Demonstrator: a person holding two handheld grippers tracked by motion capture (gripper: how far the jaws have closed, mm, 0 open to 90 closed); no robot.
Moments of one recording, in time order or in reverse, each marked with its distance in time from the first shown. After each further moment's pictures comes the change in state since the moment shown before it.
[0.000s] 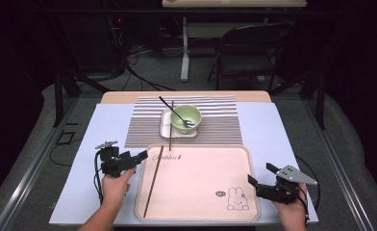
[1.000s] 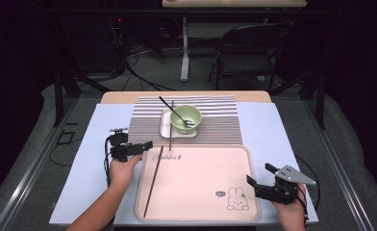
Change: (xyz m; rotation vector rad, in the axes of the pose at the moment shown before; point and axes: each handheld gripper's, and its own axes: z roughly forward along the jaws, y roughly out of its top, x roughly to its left) left arm 0.003 0.031 0.047 0.107 0.103 0.010; right arm 0.002 0.000 0.001 0.006 0.005 -0.011
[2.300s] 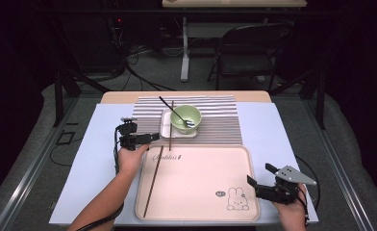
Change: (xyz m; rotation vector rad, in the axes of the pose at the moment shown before) left arm -0.013 0.028 0.029 0.037 0.035 0.014; right arm -0.001 0.000 -0.001 -0.003 0.005 -0.003
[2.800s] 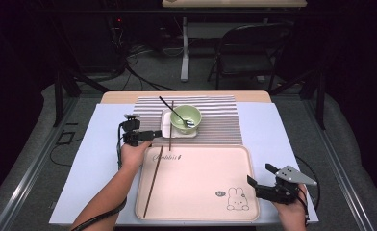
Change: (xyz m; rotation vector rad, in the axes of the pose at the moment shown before) left arm -0.003 0.010 0.014 0.019 -0.049 0.019; right arm 0.000 0.000 -0.001 -0.002 0.000 0.001
